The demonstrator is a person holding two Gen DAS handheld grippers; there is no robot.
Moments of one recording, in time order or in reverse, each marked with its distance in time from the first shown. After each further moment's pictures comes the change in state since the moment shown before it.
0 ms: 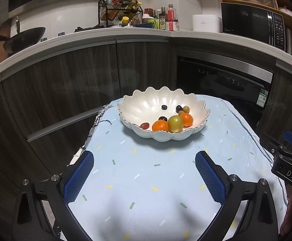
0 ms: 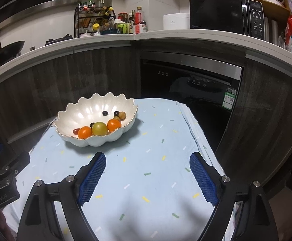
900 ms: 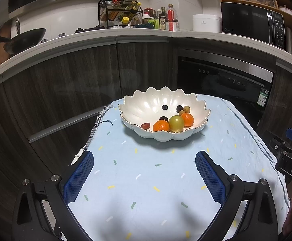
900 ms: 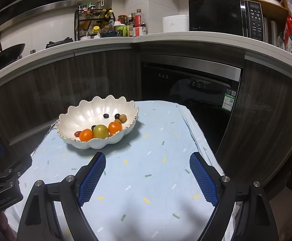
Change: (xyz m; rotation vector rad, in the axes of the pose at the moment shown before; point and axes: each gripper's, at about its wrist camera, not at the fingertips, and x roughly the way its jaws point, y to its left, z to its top) left arm -0.002 0.001 0.001 0.007 -0.001 0.006; right arm -0.007 -0.001 0.002 0.002 -0.019 0.008
